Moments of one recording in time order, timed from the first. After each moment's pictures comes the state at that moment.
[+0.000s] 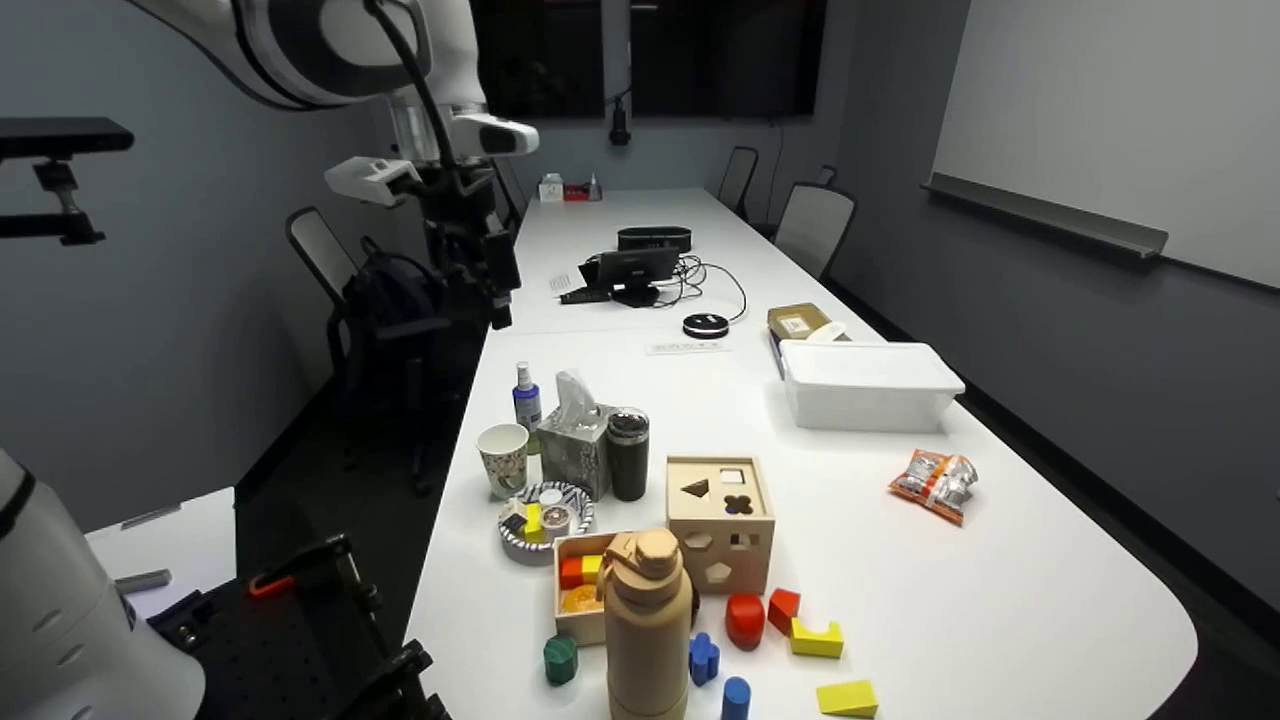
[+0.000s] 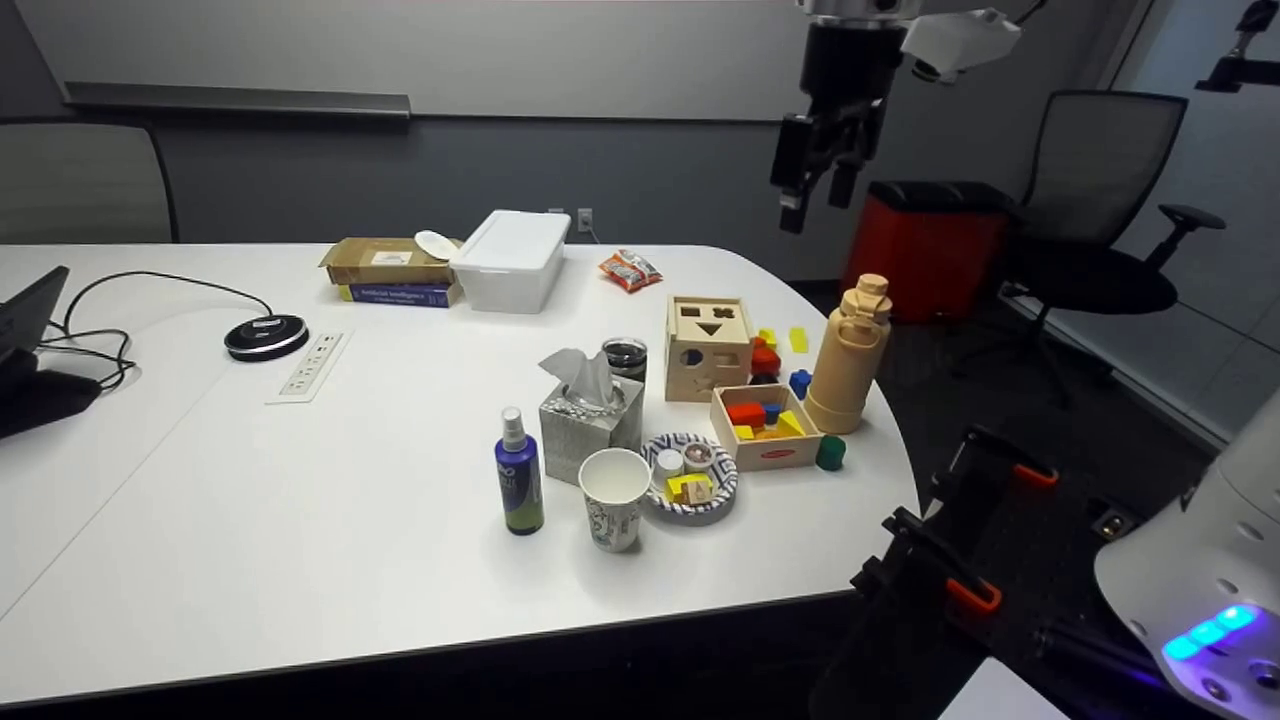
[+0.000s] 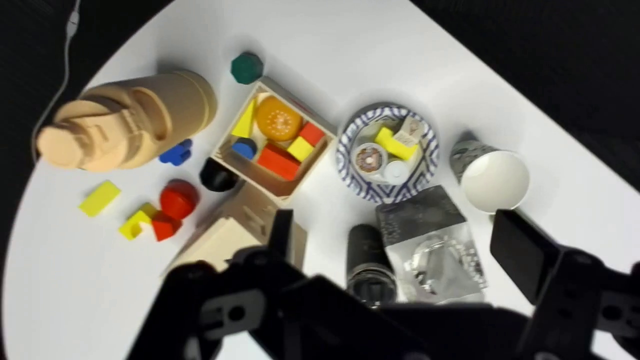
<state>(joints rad) 0.02 -0.42 0.07 -2.59 -0.03 2.20 0.09</state>
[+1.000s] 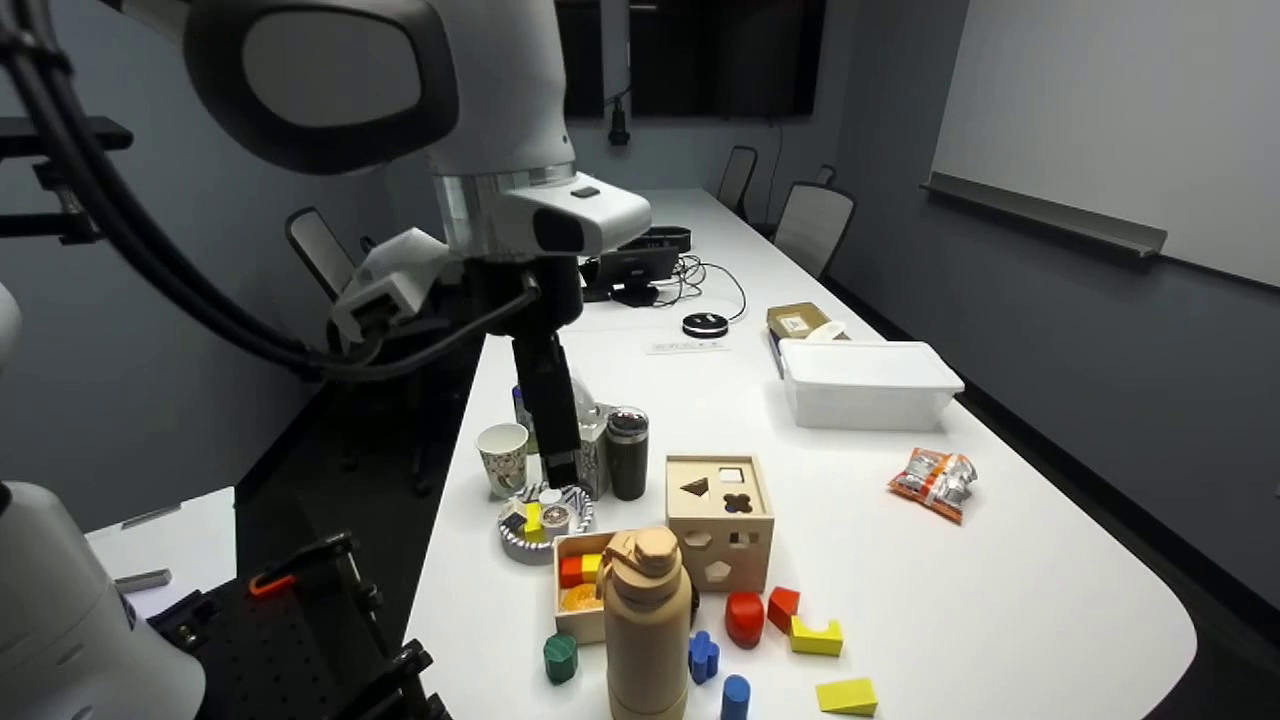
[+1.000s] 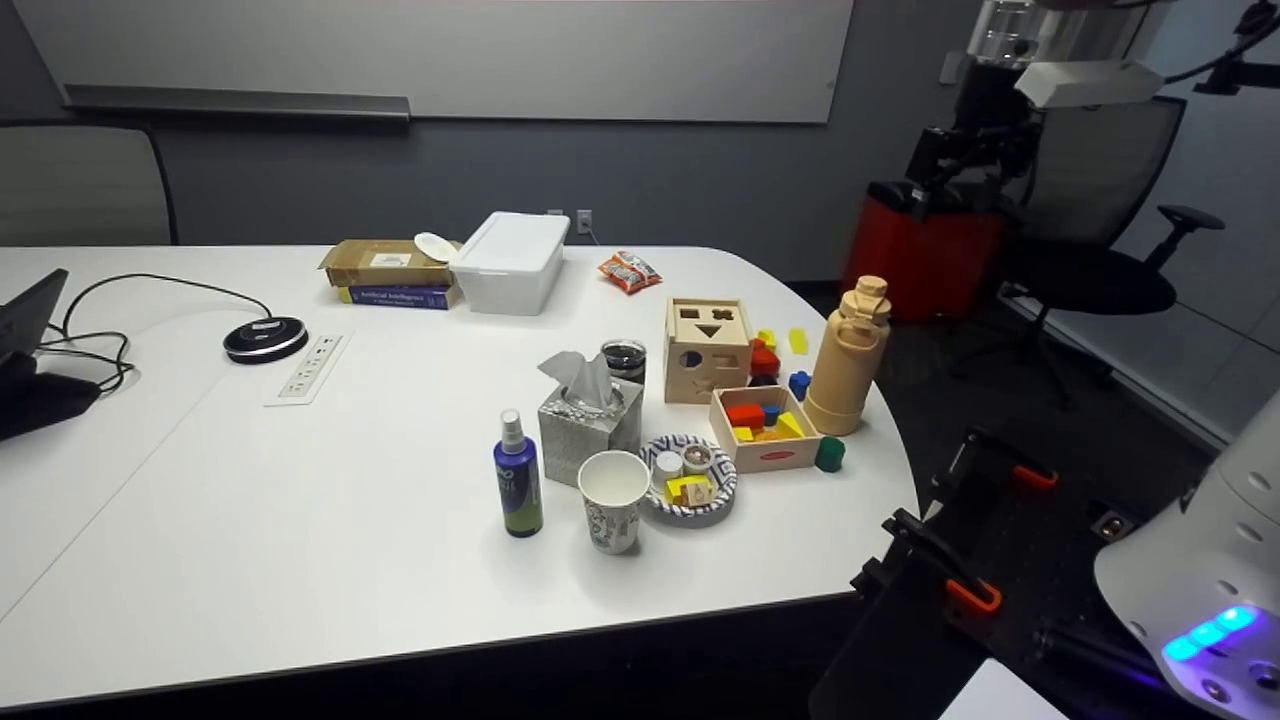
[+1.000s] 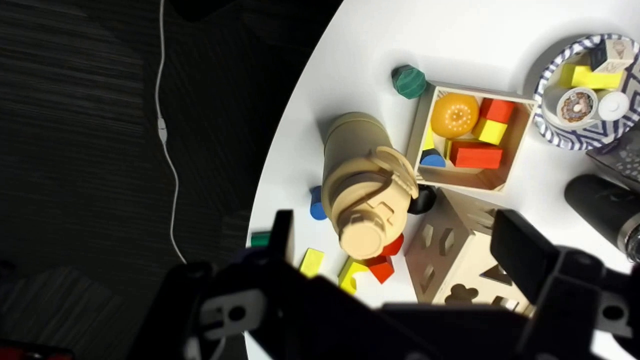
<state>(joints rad) -0.29 -0.46 -0.22 -2.71 -0.18 2.33 0.10</state>
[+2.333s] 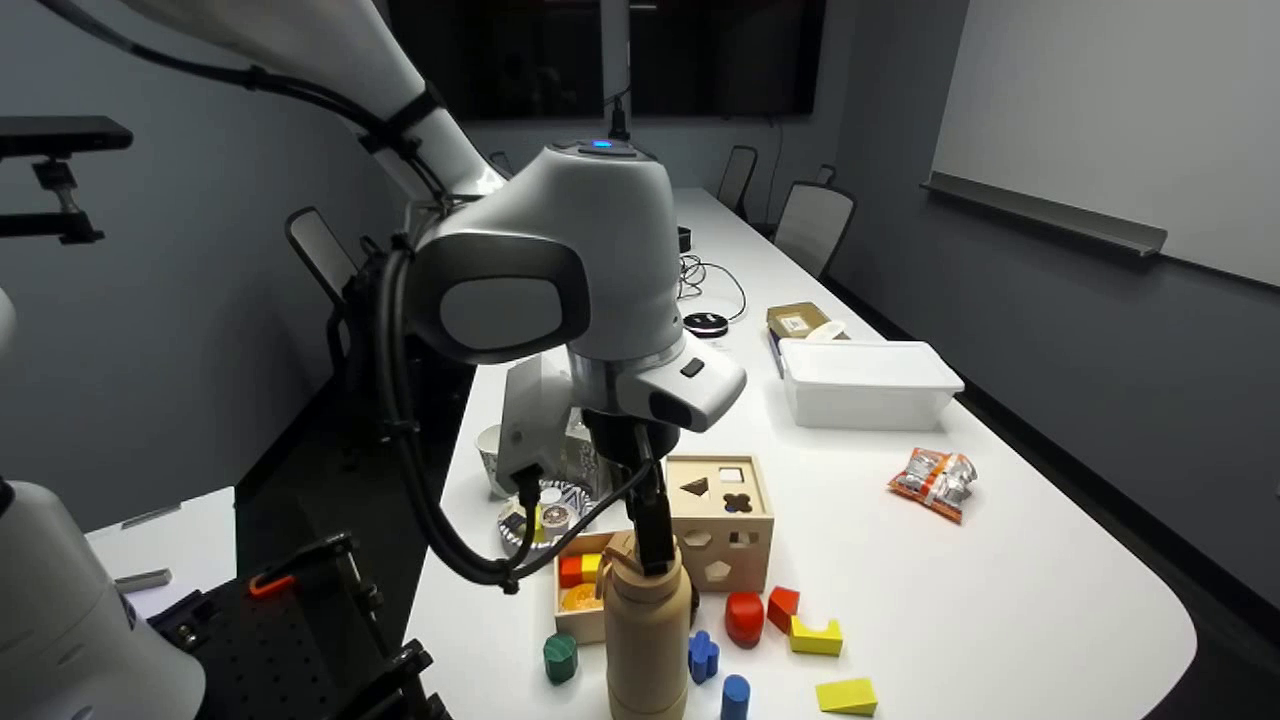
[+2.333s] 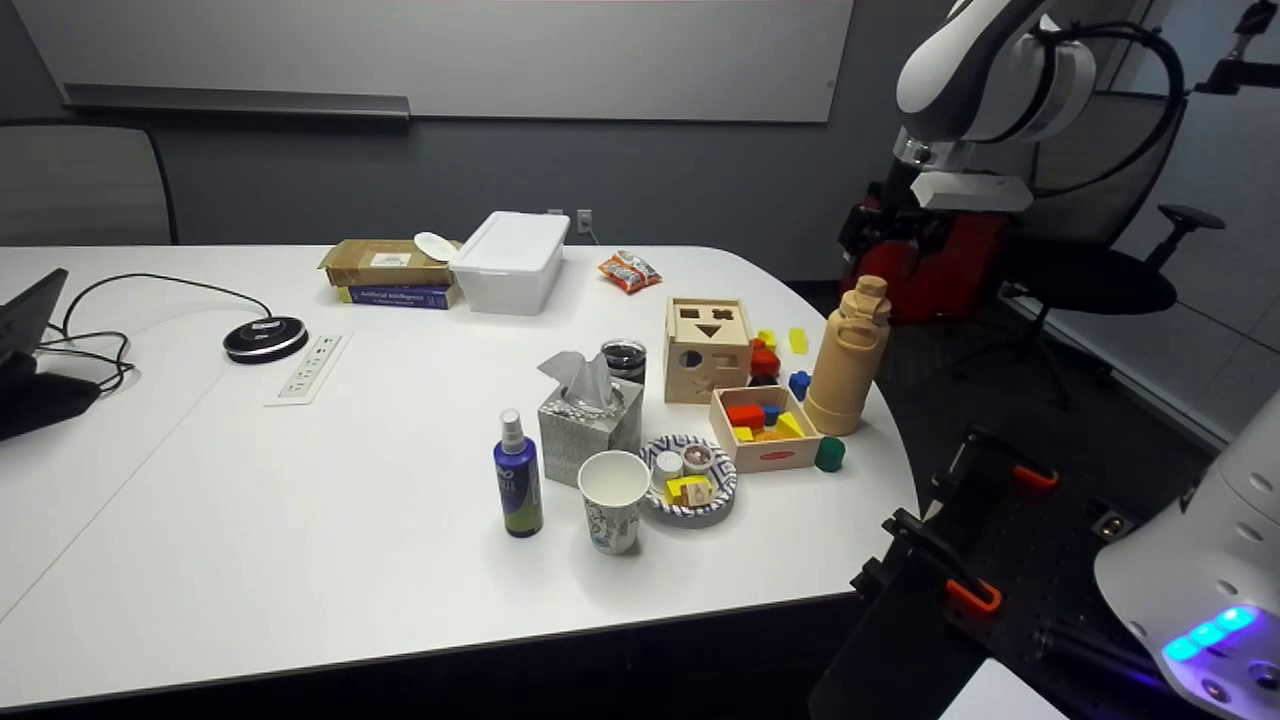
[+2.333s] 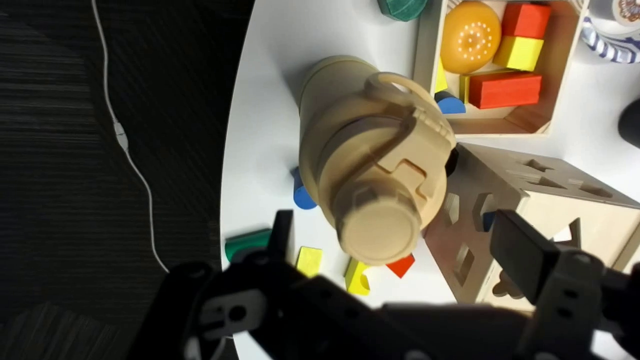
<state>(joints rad) -0.26 0.03 -0.25 -2.59 0.10 2.73 0.00</state>
